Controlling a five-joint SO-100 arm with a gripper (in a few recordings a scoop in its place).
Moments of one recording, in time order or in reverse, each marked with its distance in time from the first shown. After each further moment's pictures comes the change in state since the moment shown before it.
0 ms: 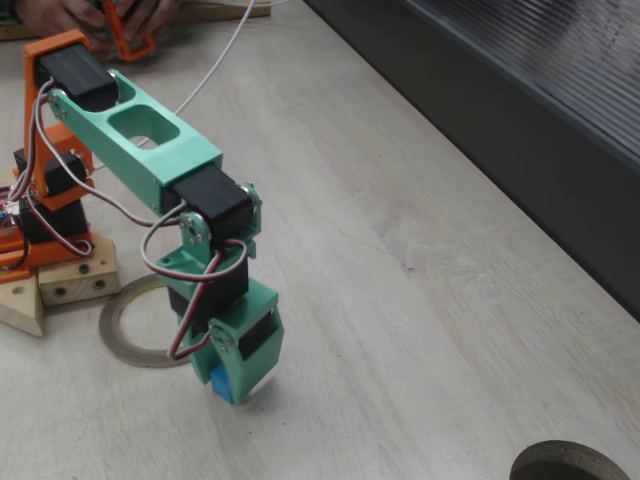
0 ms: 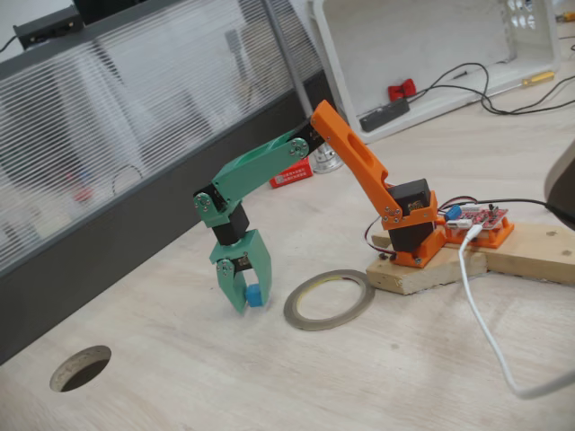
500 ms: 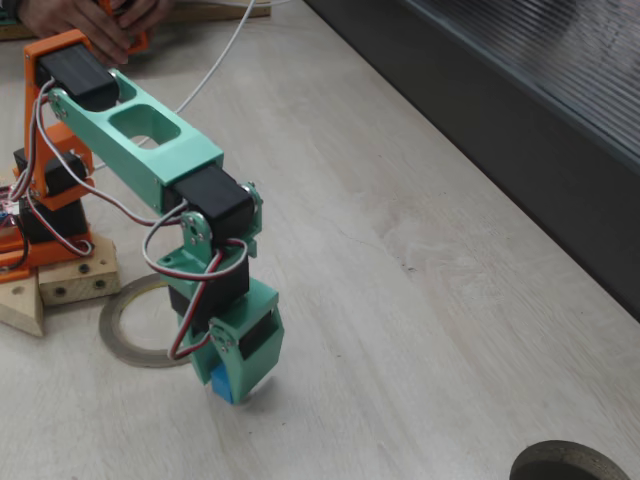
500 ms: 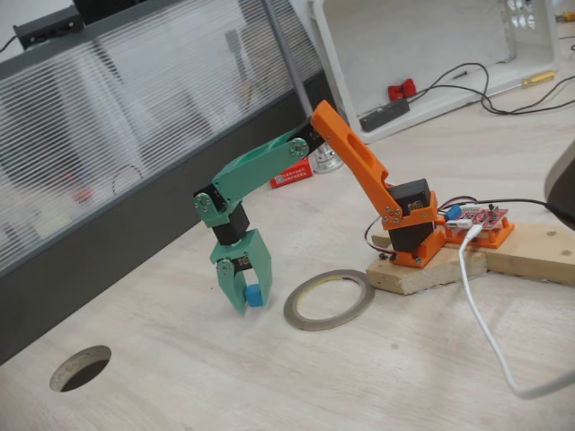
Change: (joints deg) arm 0.2 -0.3 0.0 0.0 0.0
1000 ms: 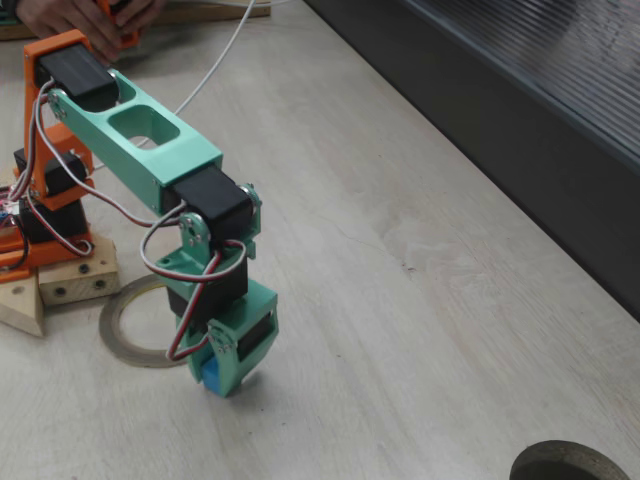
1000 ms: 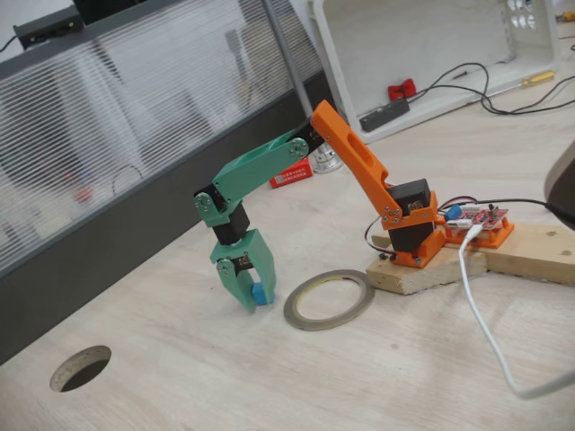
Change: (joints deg) arm 0.4 0.0 0.0 0.0 0.0
